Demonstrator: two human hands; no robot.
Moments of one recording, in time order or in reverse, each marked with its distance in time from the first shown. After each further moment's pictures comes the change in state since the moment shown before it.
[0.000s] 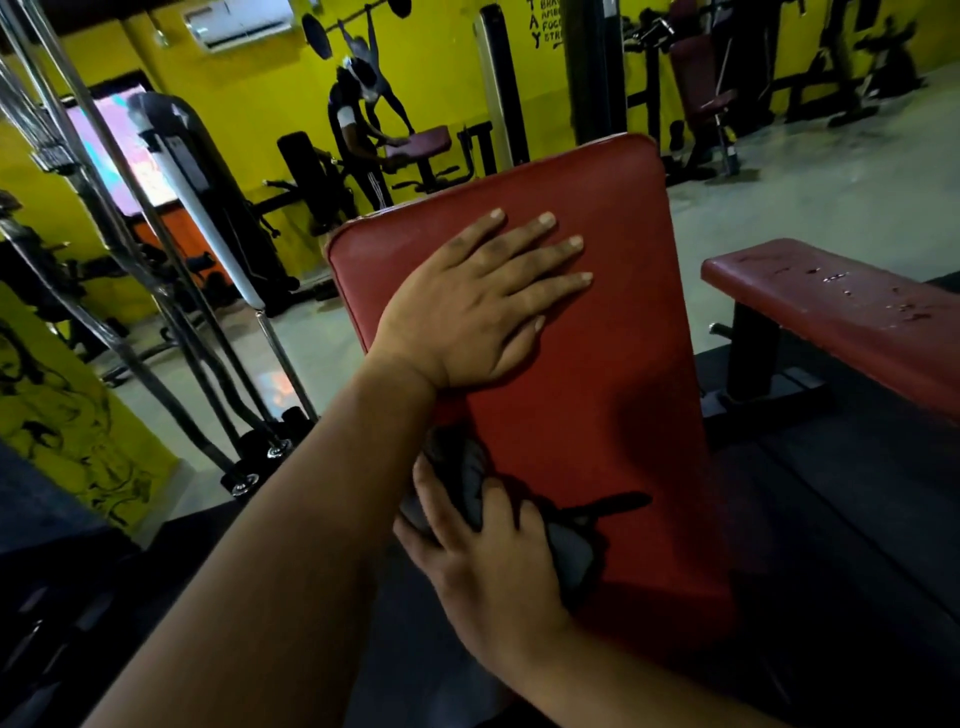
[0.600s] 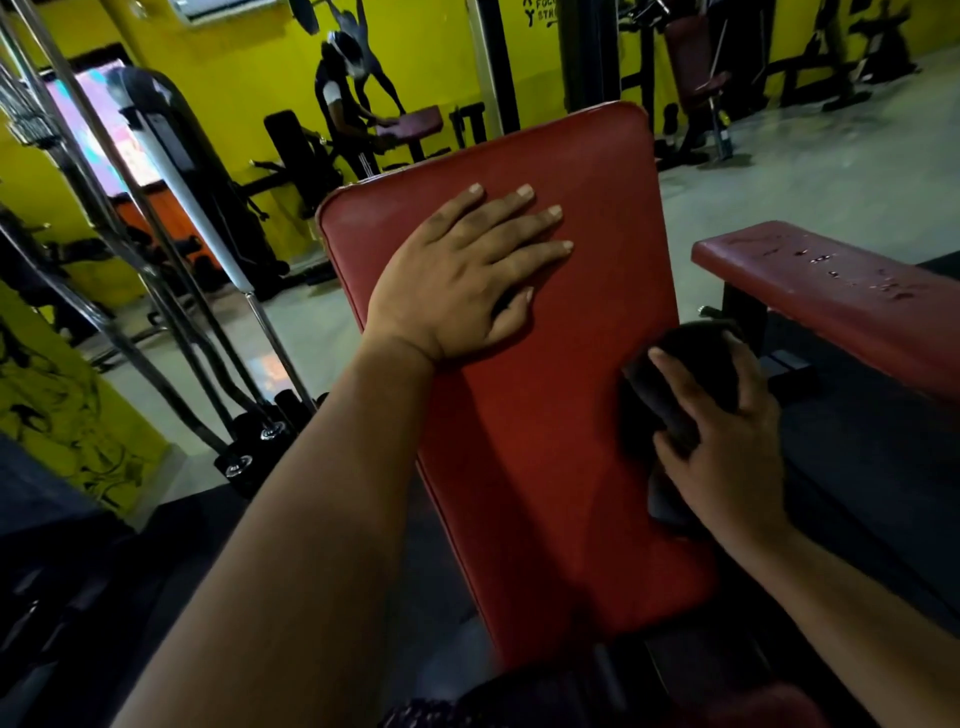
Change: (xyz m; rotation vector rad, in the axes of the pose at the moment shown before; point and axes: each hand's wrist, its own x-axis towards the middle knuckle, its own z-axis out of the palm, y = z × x) left_hand -0.004 0.007 -0.002 -0.011 0.029 -0.096; right_hand -0.035 0.171 -0.034 0.145 0.120 0.533
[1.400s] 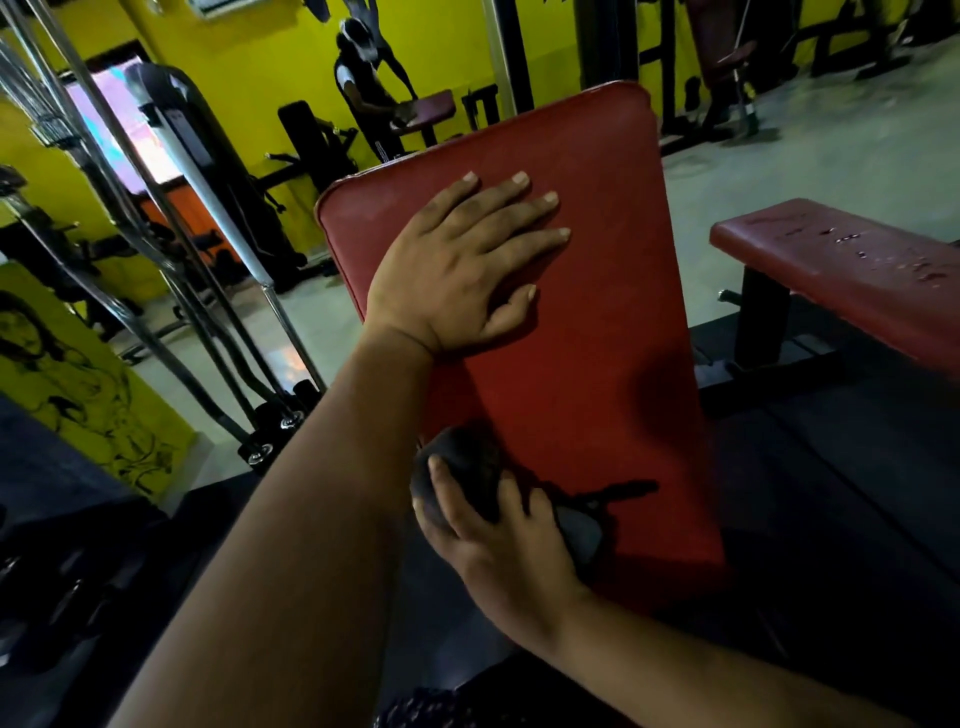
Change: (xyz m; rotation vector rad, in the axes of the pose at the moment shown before) left_hand -0.002 -0.001 -0.001 -0.003 -0.036 -0.020; right_hand -0.090 -0.128 0.062 -0.219 -0.217 -0.620
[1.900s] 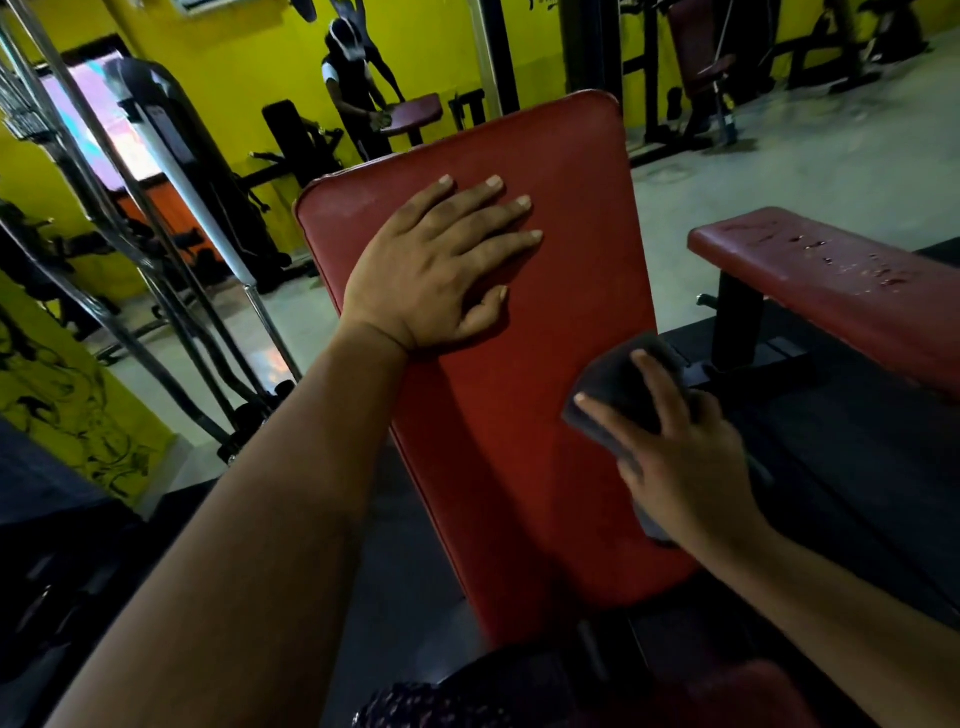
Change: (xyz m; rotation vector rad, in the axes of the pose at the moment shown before) left_hand -0.001 -0.001 0.001 0.005 0.006 0.021; right_hand -0.031 0.154 -0.040 -0.024 0.049 0.323
